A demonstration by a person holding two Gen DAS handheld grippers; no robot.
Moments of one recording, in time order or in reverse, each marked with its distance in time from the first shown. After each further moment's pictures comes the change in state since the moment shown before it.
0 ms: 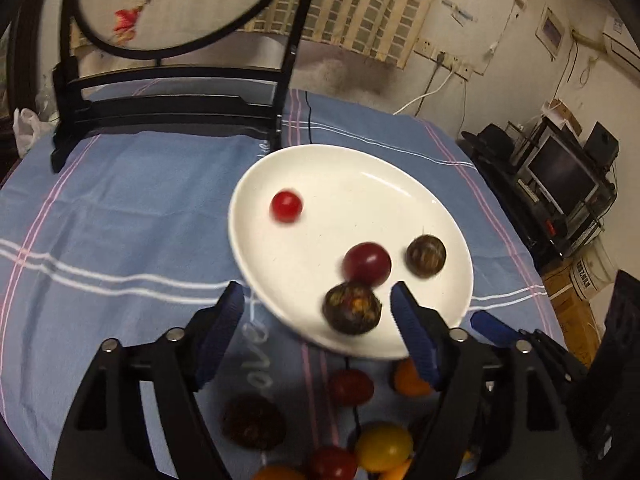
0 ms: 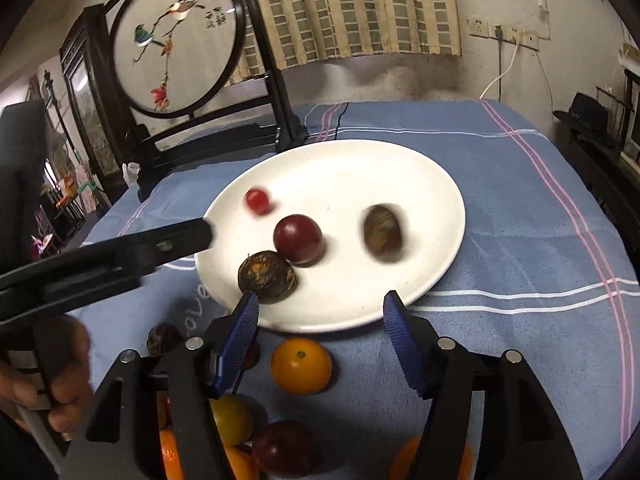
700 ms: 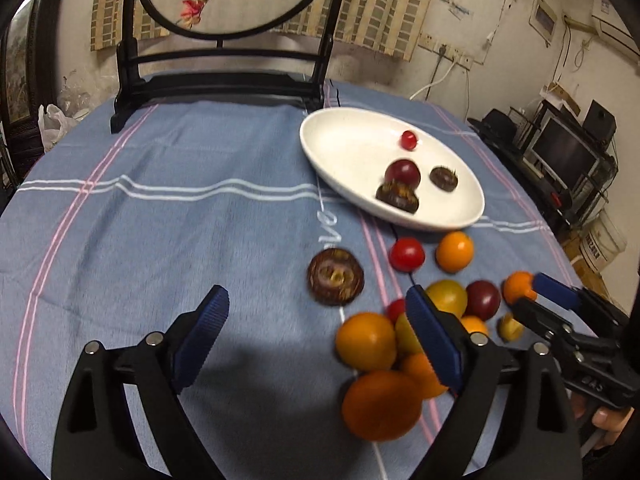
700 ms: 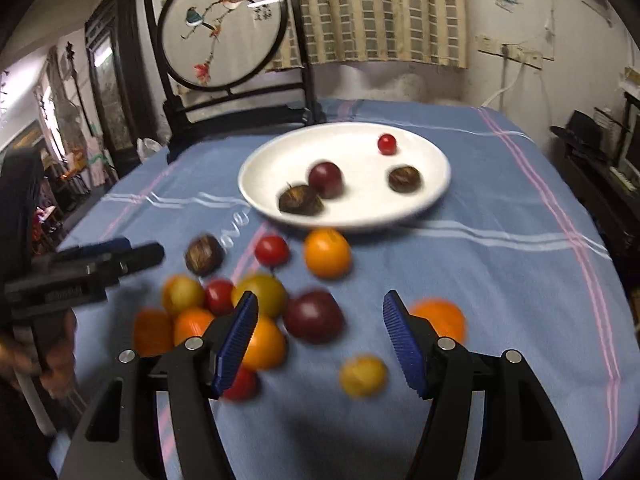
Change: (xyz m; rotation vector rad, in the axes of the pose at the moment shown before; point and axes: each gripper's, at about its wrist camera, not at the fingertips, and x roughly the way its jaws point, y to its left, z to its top) left arm -0.062 0.042 -0.087 0.040 -0.002 0.047; right arm -0.071 0.013 -0.070 -0.078 -0.003 -0.025
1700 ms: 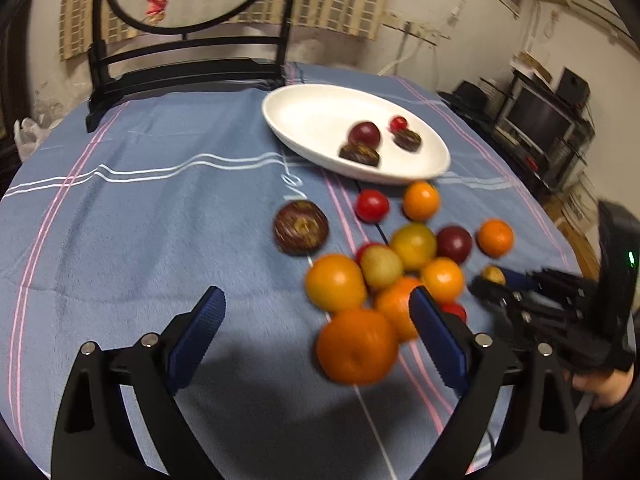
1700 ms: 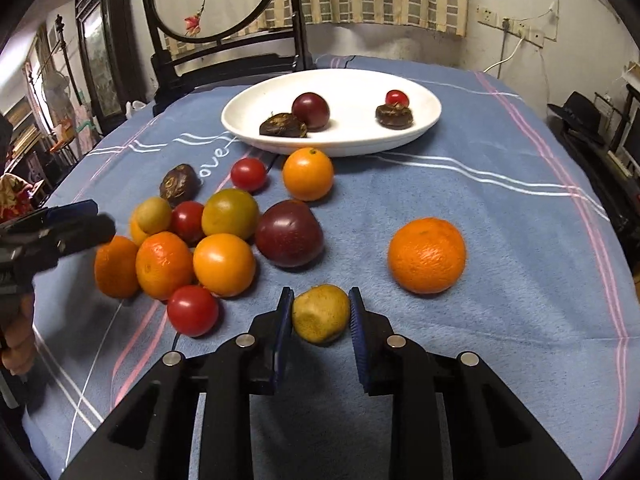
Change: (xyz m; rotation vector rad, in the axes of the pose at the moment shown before) left arm -0.012 -0.015 -0.029 0.123 0.051 -0.072; right arm 0.023 -0.003 -0.028 -0.031 0.134 -0.019
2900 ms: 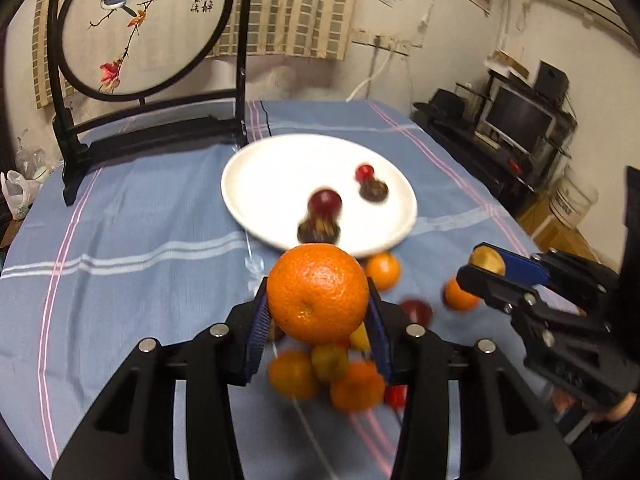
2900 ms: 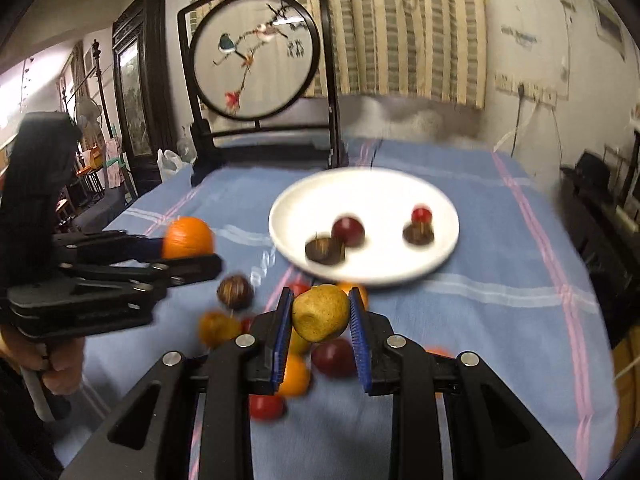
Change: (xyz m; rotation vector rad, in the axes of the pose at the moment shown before) left arm -0.008 -0.032 0.079 0.067 -0.068 -0.016; right arm -0.061 0.024 0.068 -0.065 -0.230 0.052
